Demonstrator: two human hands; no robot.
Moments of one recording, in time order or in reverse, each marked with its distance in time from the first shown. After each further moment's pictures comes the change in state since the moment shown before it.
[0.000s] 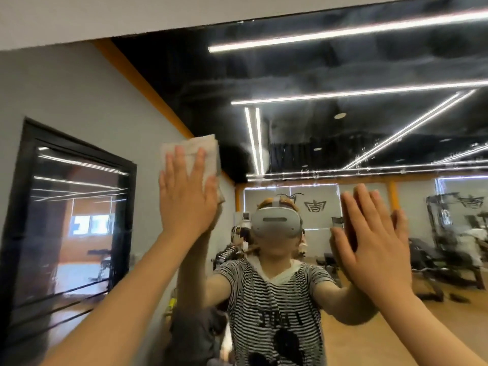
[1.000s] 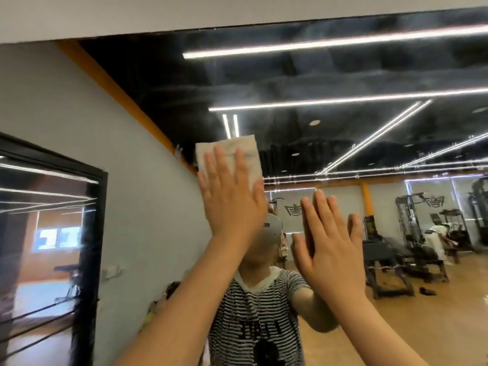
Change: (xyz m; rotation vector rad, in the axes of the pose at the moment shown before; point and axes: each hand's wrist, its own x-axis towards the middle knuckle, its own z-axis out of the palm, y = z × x) left_hand -0.006 0.136 0.020 -0.057 0.002 0.020; right_hand -0.001 -0.001 0.002 -0.007 0.046 0.003
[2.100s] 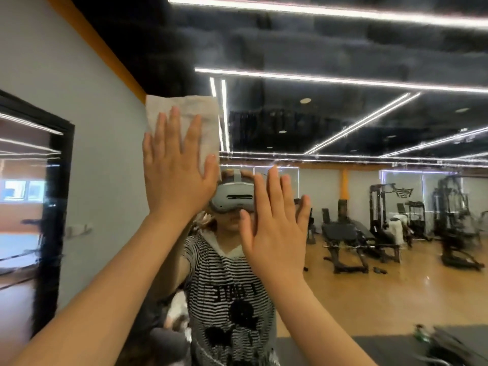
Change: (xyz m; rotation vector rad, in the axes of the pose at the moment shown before) left_hand -0.006 -0.001 0.010 0.011 0.128 0.058; right_hand -0.002 0.005 0.004 0.043 -0.033 -0.030
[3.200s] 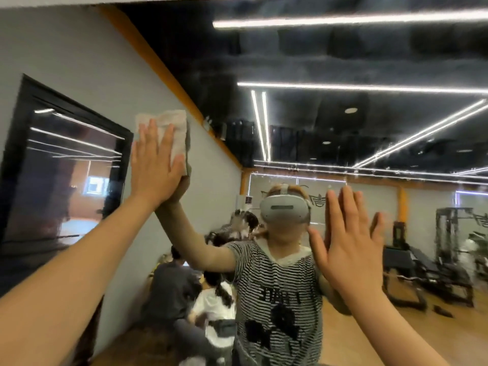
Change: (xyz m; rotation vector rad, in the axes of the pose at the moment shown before) left_hand -0.001 0.015 -0.008 0.142 -0.128 -0.142; right_hand -0.014 0.198 -0.057 -0.060 -0.063 -0.083
